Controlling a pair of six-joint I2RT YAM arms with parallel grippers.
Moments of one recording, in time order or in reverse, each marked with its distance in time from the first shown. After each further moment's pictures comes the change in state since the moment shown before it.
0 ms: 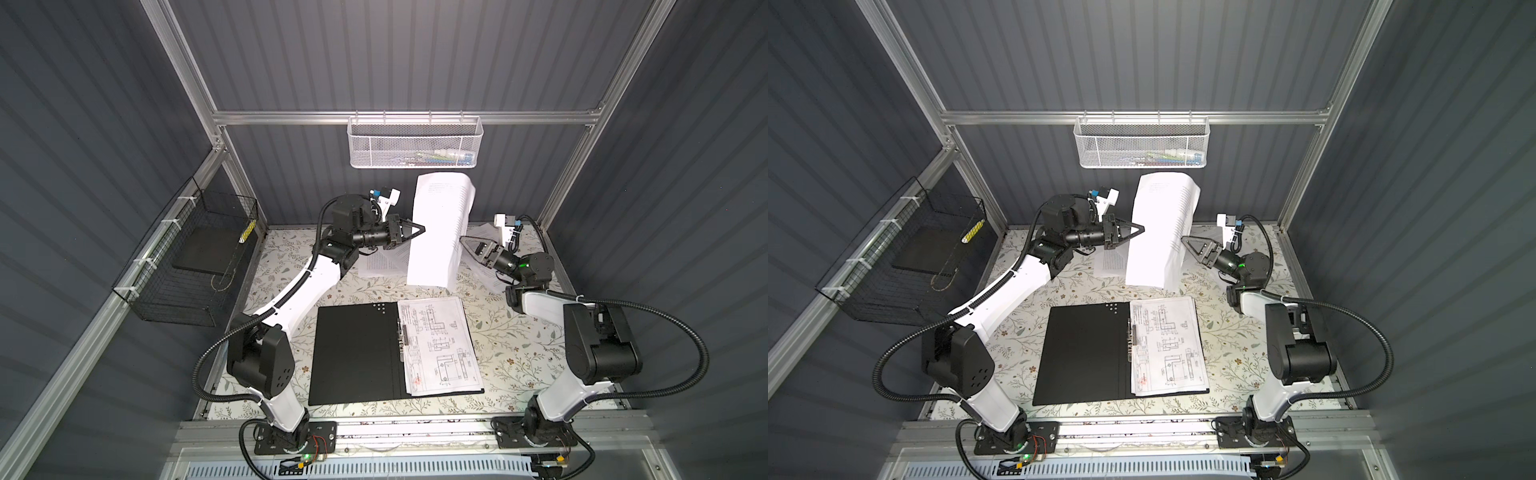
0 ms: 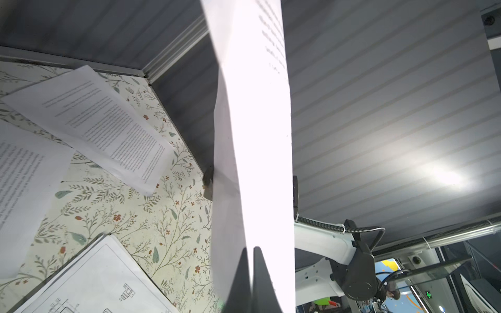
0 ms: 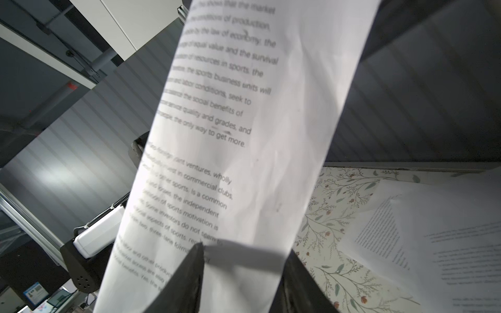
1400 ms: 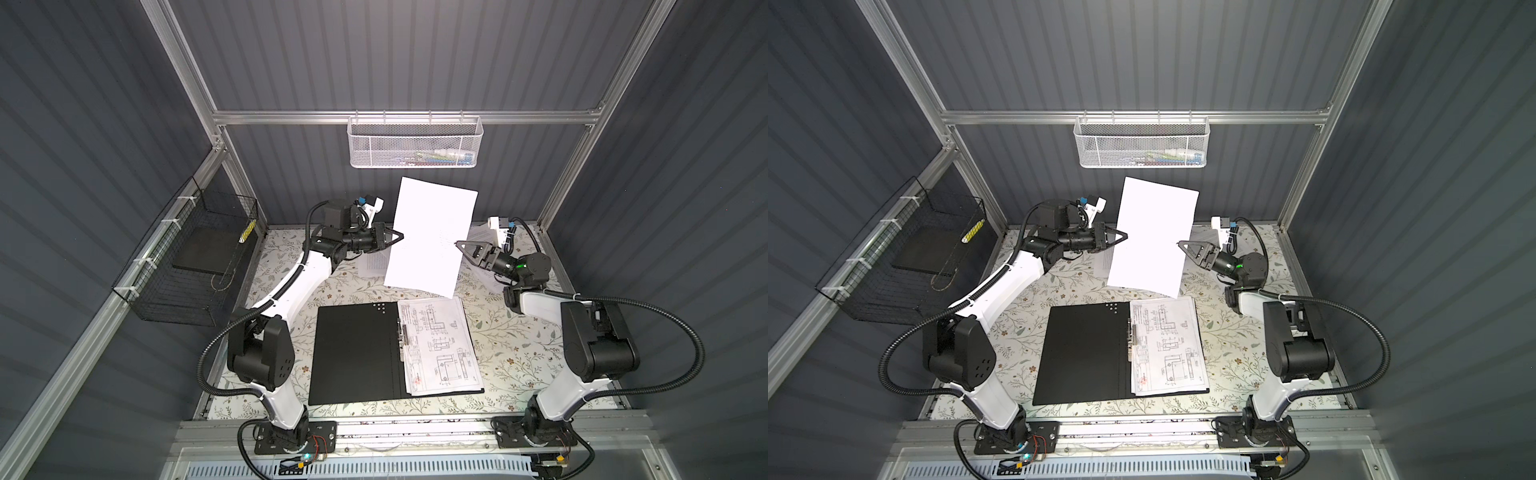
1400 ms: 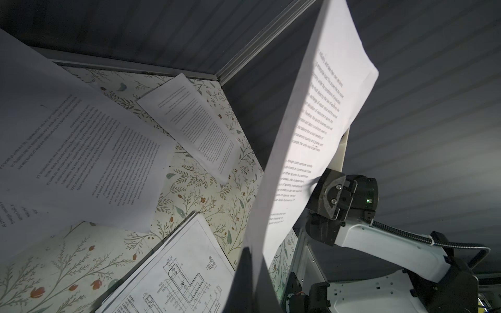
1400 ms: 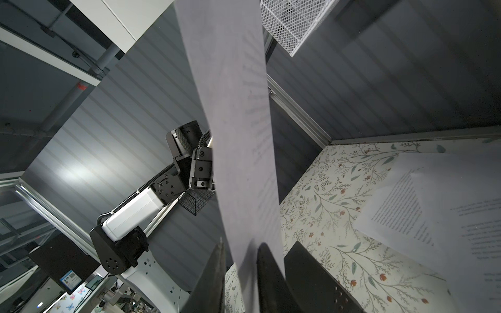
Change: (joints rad) left arm 0.092 0.036 -0.009 -0.229 -0.089 0.286; right arm 0.012 0.031 -0.006 0.010 -0.057 0.070
